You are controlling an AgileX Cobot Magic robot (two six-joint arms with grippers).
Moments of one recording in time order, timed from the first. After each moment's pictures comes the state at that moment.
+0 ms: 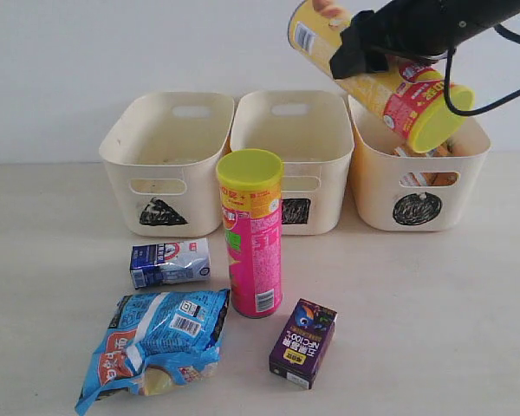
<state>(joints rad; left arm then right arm) -0.03 0.00 0.00 -0.02 0.23 0.00 0.25 1.65 -1.51 0.52 0.66 -0.58</state>
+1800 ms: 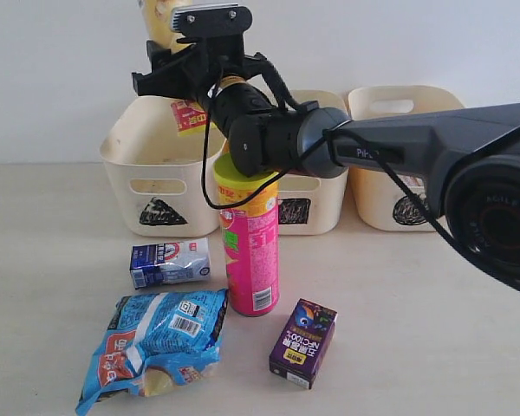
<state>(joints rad) -0.03 0.00 0.00 -0.02 0.23 0.00 0.67 2.35 -1.89 0.22 -0.56 -0.16</state>
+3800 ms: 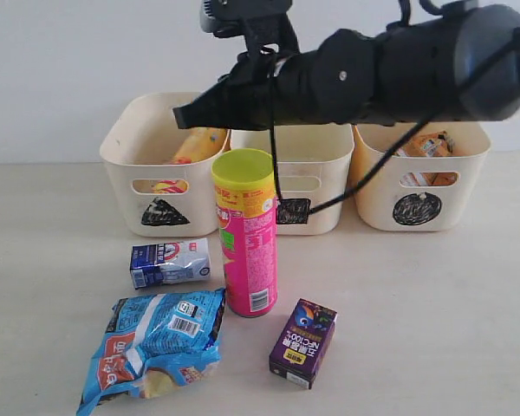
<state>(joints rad) -0.03 0.00 0.00 -0.02 0.23 0.00 0.65 1.83 -1.37 0.34 -0.01 -0.31</state>
